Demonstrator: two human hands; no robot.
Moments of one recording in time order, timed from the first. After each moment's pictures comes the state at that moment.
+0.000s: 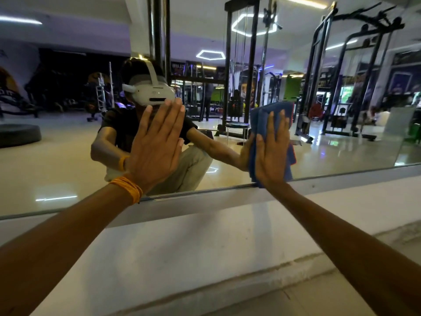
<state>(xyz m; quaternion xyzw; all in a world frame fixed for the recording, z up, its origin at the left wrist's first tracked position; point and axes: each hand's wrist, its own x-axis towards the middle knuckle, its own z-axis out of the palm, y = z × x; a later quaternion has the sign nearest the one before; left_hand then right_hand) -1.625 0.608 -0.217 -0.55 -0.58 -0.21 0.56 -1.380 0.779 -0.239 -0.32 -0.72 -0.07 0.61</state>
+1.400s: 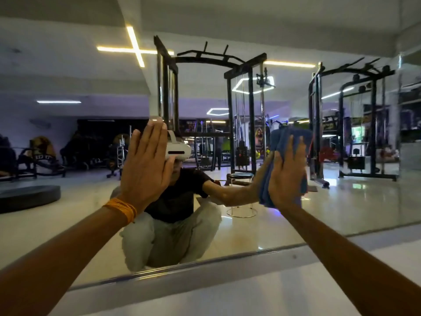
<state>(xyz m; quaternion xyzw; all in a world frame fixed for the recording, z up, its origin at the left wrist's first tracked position) -1.557 0.691 -0.110 -0.50 -0.57 -0.25 0.60 -1.318 0.914 -0.154 0.26 -0.48 0.23 0.81</state>
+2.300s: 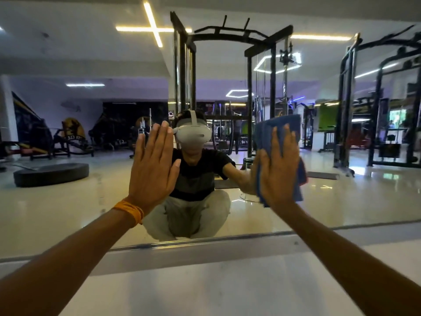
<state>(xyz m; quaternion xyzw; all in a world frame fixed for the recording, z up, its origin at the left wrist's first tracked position) -1.538 0.698 -0.163 -0.48 -0.61 -0.24 0.58 -1.296 0.887 -0.172 -0.25 -0.70 -0.06 0.66</state>
